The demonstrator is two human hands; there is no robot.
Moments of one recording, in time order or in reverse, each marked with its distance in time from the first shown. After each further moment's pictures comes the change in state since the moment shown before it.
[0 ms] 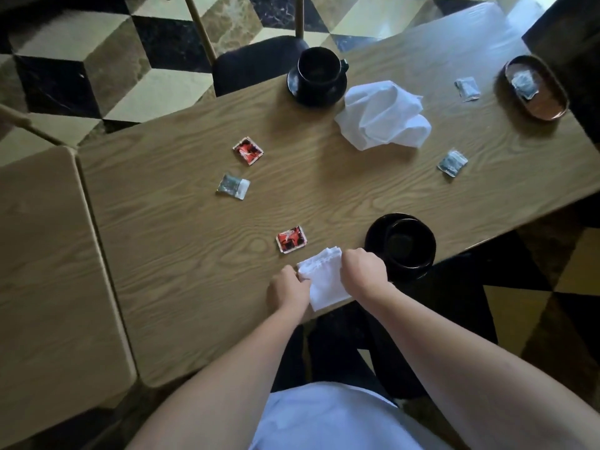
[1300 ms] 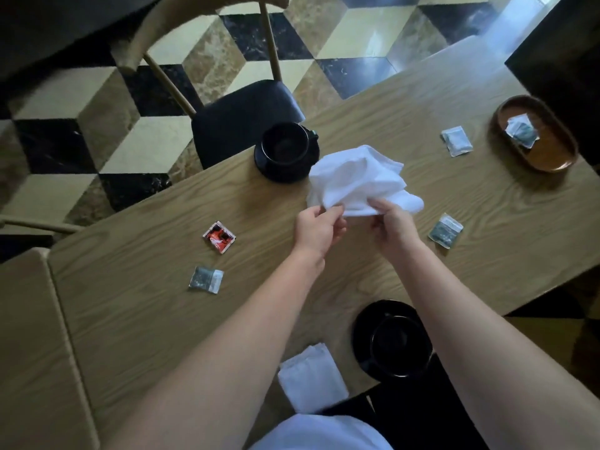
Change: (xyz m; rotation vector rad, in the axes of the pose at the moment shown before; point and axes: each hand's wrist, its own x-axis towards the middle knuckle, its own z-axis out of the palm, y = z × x) left_hand 0.090 0.294 -0.058 -0.887 -0.301 0.138; right_hand 0.193 0.108 -0.166 2.103 0.068 0.447
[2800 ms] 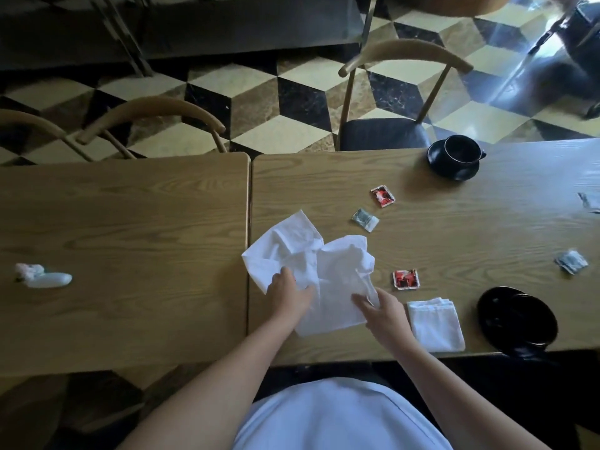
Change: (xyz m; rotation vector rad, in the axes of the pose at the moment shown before) left_hand -0.213 -0.182 -0.402 0.668 0.486 0.062; right_hand -0.263 0.339 0.056 -1.168 -0.358 -0.517
